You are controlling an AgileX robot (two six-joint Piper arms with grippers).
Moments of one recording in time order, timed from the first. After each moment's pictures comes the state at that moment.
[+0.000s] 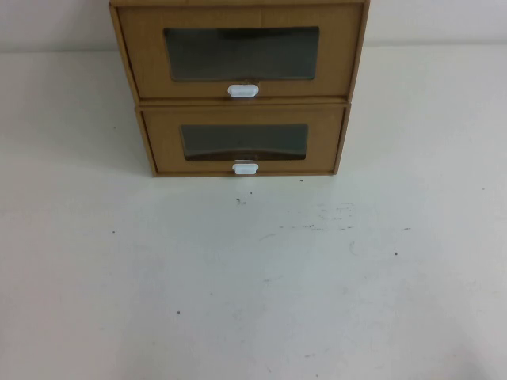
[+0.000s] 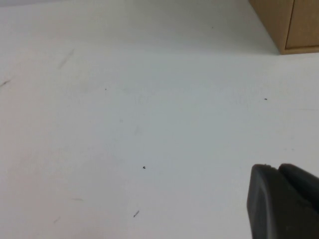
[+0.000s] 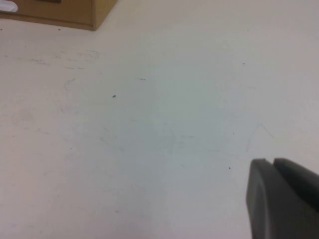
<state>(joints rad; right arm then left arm) 0.11 -0.01 0.02 0.16 0.39 -0.22 -0.08 -0.01 0.02 0.23 0.34 -0.05</state>
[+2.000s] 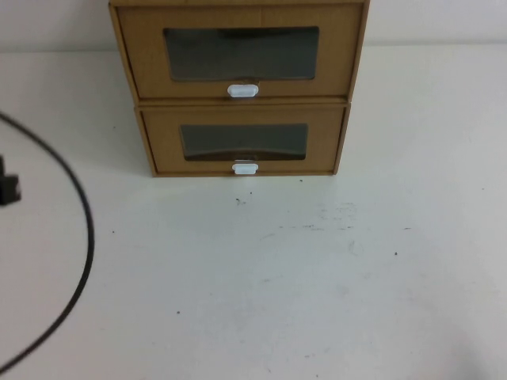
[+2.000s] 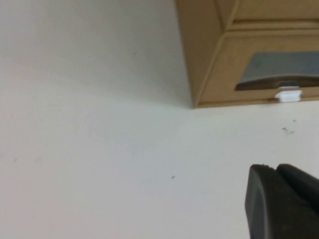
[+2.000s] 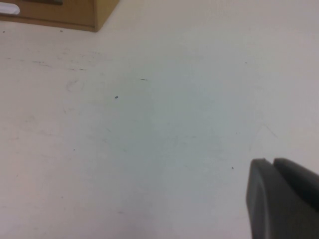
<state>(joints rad) 0.11 -0.01 0.02 0.18 0.39 -0.22 -0.08 0.86 -0.86 -0.19 0.66 0.24</state>
